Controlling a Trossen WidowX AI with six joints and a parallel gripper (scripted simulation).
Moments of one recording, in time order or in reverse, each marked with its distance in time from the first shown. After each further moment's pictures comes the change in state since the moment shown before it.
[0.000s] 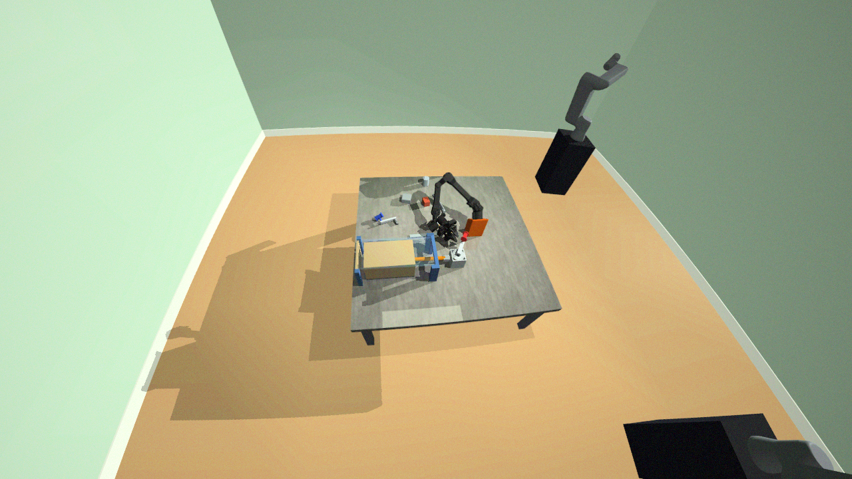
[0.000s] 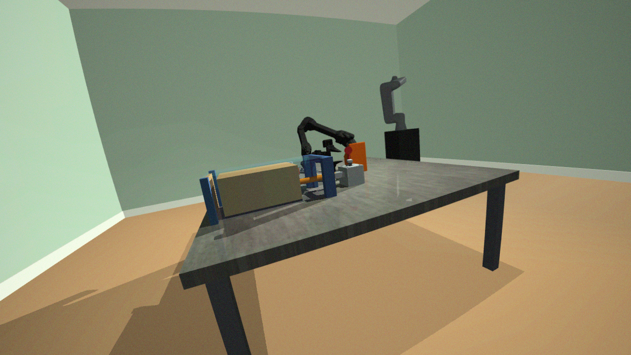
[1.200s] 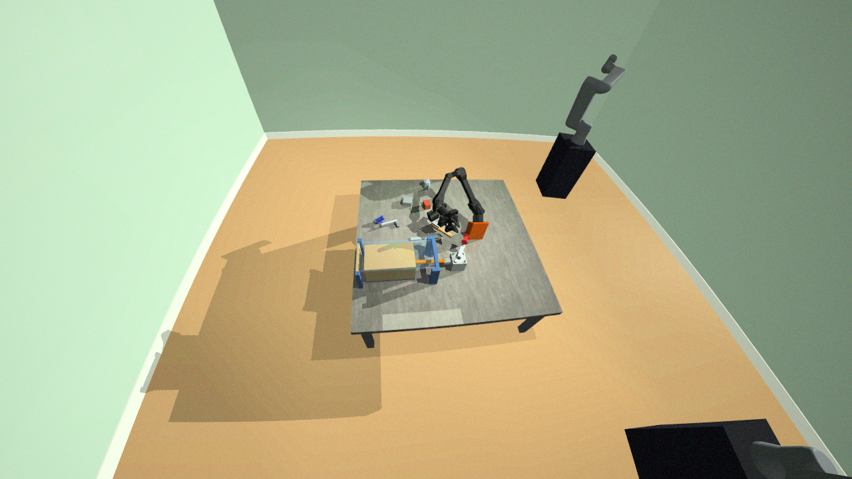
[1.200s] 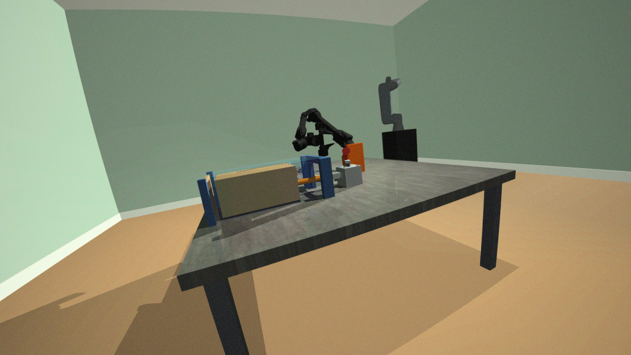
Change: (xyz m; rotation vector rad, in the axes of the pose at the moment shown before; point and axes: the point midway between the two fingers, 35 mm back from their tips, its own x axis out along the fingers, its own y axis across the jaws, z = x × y) arm -0.026 0.099 -0.002 -0.016 -0.005 0.001
